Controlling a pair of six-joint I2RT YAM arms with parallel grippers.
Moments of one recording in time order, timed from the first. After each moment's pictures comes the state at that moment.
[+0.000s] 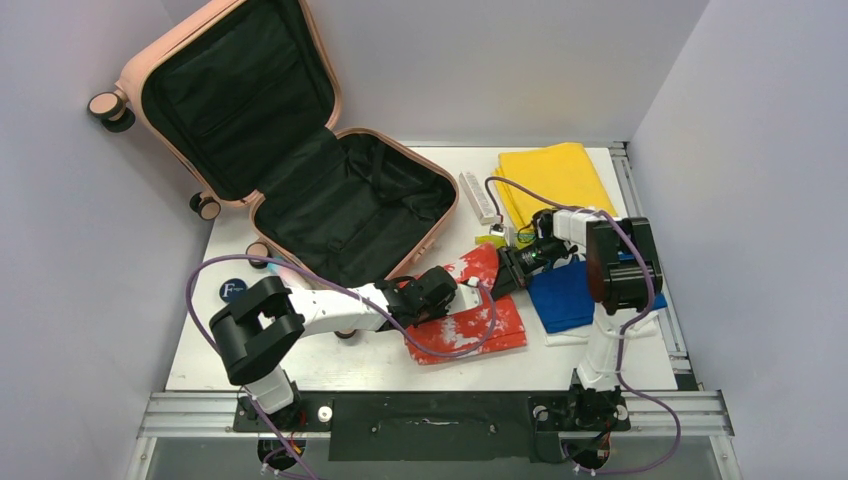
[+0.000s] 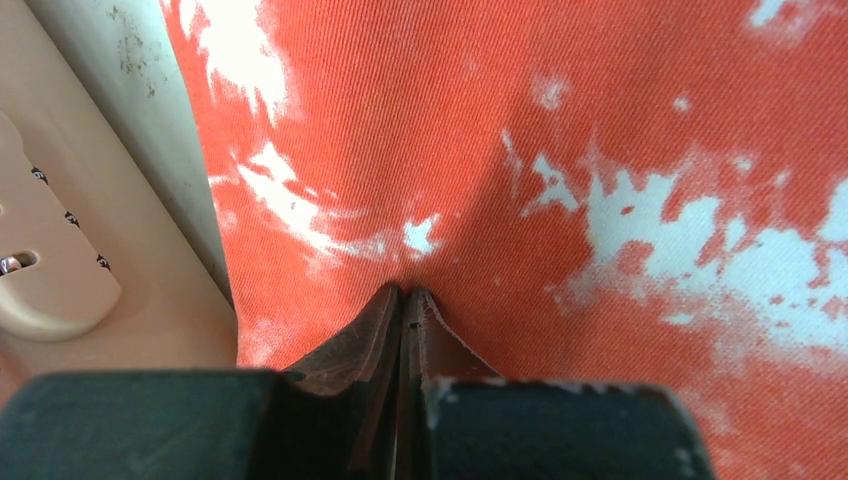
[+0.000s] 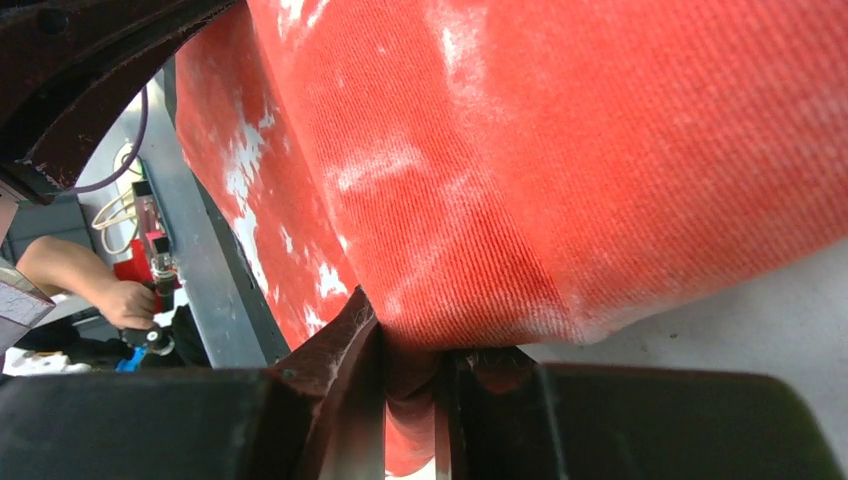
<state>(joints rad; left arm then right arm) -1.06 1.68 0.93 -0.23 -0.26 0.37 0.12 2.00 1.18 -0.96 -0.97 -0.61</state>
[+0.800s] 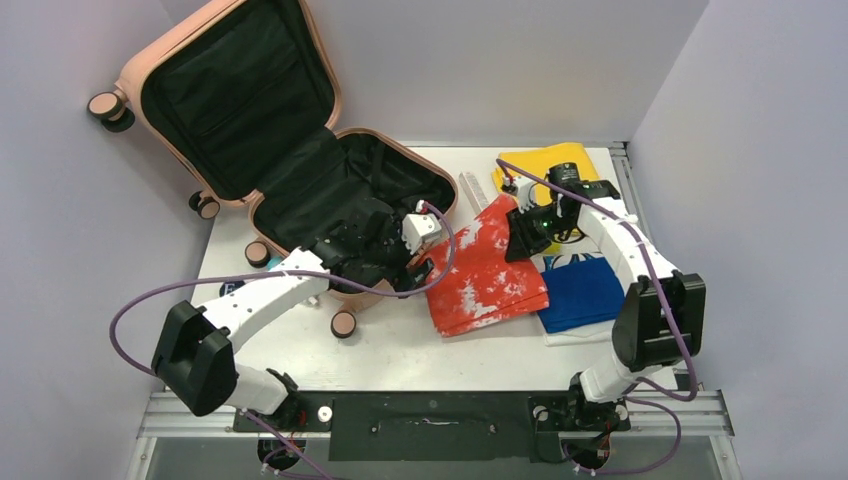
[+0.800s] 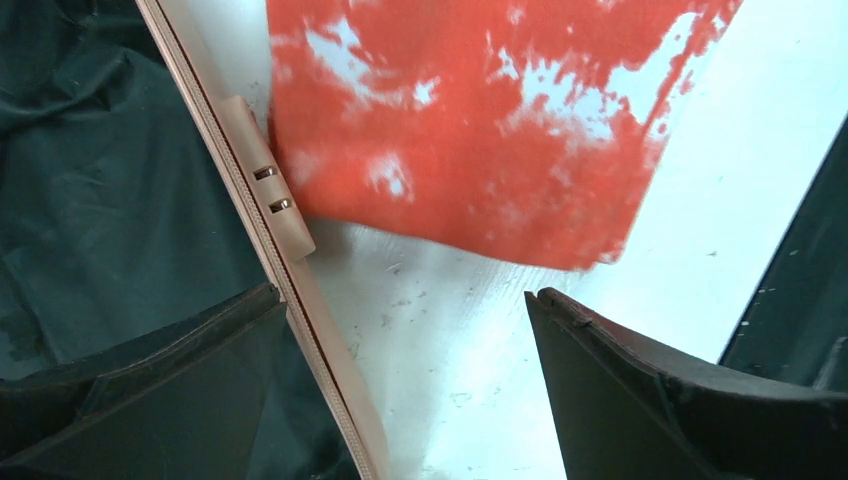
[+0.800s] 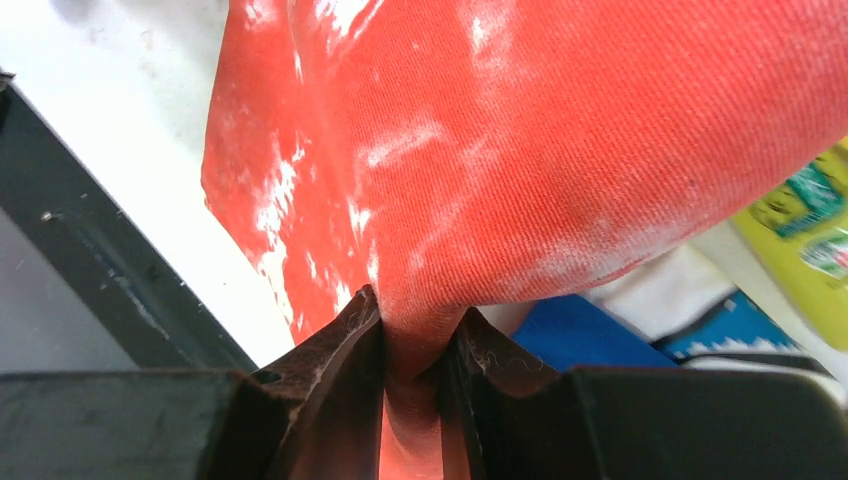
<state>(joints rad) -0.71 1.40 1.05 -0.41 0.30 0.27 0.16 1.60 1.30 -0.97 -0.63 -0.41</state>
